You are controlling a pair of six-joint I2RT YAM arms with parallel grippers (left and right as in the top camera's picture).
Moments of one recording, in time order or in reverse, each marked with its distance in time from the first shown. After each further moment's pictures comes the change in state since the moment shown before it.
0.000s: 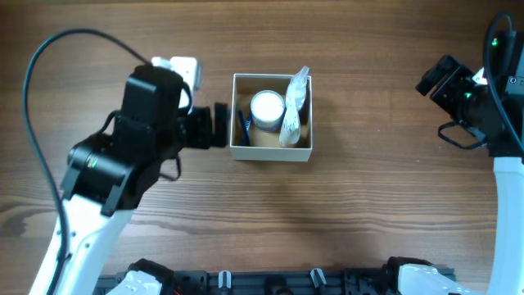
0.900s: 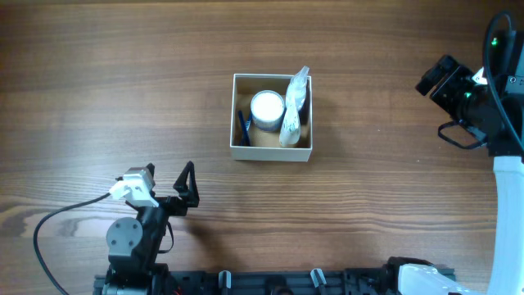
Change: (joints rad) left arm 0.326 -1.160 -1.314 0.782 0.128 -0.098; right arm -0.001 0.003 0.001 0.000 0.000 0.000
